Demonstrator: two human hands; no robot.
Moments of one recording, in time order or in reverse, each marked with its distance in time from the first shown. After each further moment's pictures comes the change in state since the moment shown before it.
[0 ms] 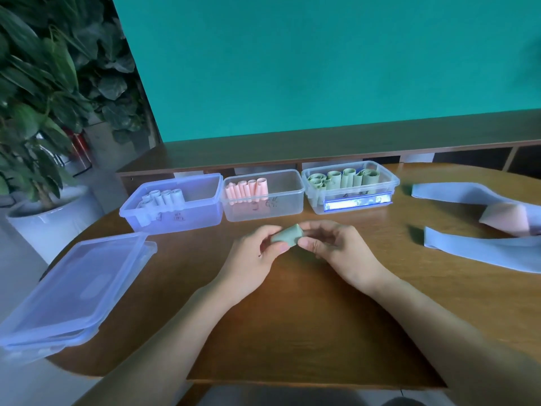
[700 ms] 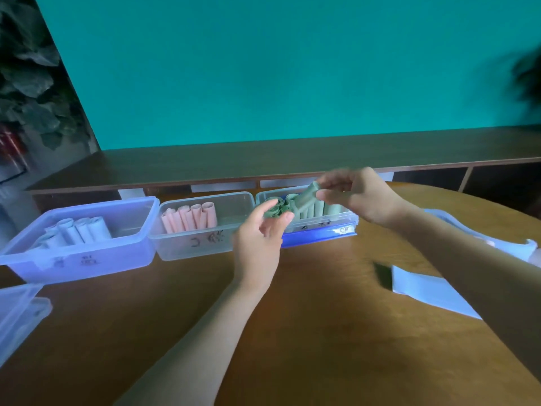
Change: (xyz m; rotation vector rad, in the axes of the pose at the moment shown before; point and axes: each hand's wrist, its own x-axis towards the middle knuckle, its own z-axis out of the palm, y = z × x) left_hand 0.126 0.050 0.099 -0.452 0.410 0.001; right_hand 0.118 -0.008 -0.165 -0.330 0.119 -0.003
